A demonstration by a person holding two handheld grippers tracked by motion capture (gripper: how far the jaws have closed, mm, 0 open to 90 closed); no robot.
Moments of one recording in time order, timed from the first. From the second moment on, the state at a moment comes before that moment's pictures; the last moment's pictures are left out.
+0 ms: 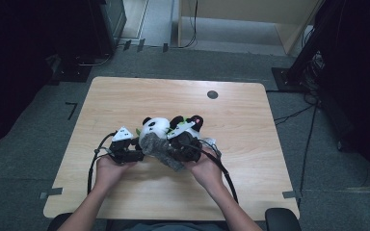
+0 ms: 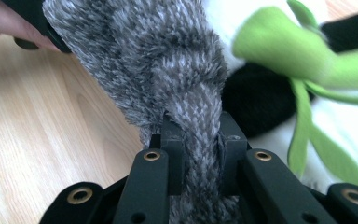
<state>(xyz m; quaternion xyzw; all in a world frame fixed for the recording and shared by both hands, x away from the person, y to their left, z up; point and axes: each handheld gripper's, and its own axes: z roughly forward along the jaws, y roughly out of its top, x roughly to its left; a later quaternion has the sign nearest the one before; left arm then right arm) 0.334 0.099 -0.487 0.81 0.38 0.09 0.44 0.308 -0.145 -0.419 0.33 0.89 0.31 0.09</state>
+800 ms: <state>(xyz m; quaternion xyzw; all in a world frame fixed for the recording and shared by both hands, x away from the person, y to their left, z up) 0.334 0.098 -0.488 0.81 0.37 0.09 0.45 0.283 -0.215 -0.387 0.36 0.86 0.36 0.08</state>
